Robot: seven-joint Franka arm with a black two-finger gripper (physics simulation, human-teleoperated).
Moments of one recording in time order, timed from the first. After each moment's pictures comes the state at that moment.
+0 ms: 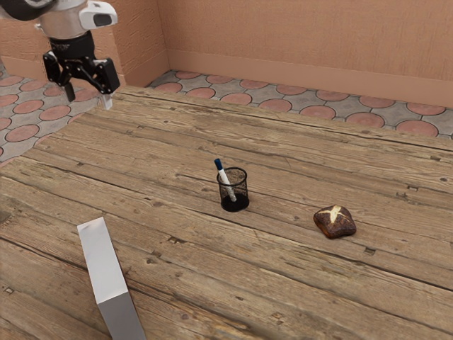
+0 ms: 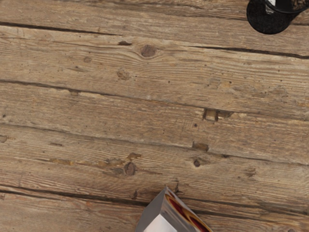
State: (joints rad) arm -0.08 -0.12 0.13 -1.61 0.11 1.52 -0.08
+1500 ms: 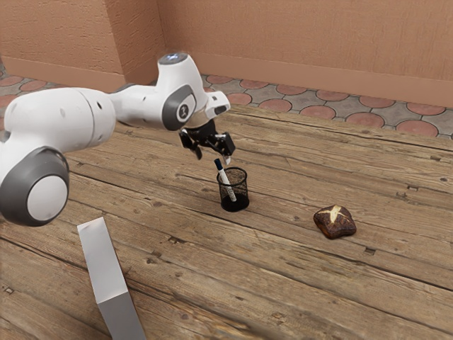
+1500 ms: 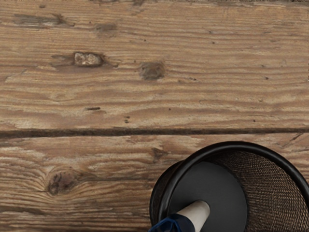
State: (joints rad) arm -0.06 0.67 0.05 -1.31 -0.10 2.20 -0.01
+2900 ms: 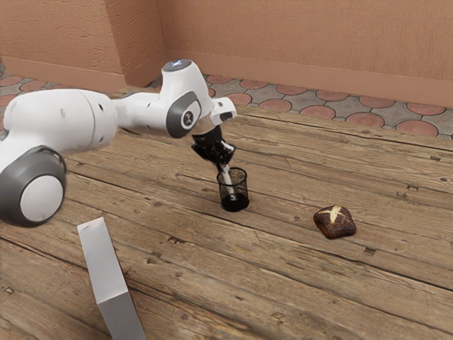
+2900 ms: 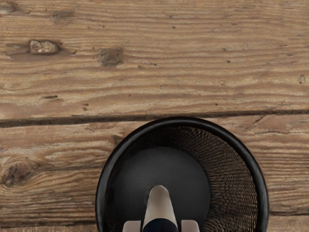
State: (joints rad) arm -0.09 0.64 0.03 -1.38 -0.12 2.25 0.01
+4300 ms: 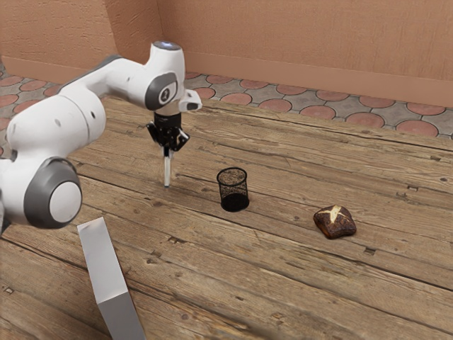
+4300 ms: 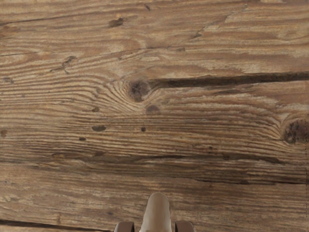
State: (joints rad) arm 0.11 0.91 -0.05 -0.85 0.25 1.75 0.01
